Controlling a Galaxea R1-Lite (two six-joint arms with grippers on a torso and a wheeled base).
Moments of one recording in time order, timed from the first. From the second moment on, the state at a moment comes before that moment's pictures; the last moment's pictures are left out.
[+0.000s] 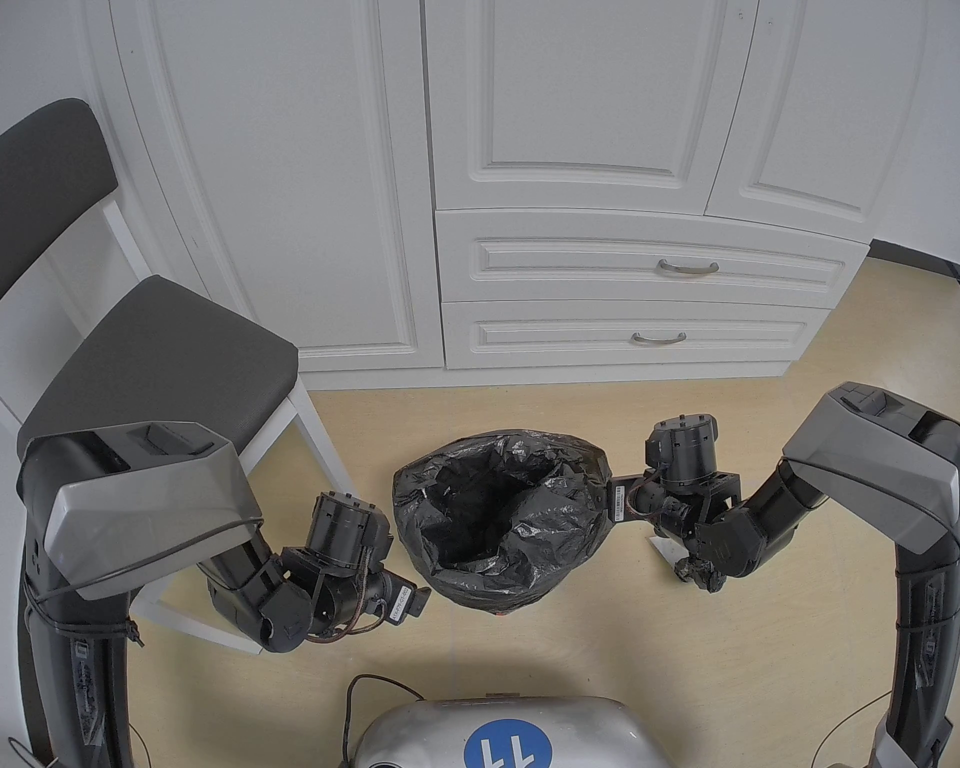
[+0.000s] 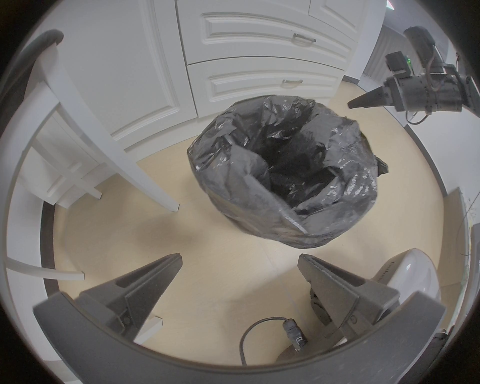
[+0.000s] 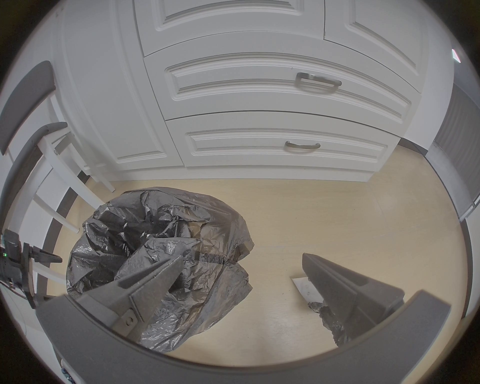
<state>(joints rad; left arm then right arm) -0.49 2.30 -0.79 -0.76 0.14 0.07 0.42 2.31 -1.05 -0.80 -0.28 0.14</state>
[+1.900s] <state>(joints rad) -0.41 2.38 -0.95 -0.70 0.18 -0.03 0.42 2.33 -1.06 -0.80 -0.29 0.14</state>
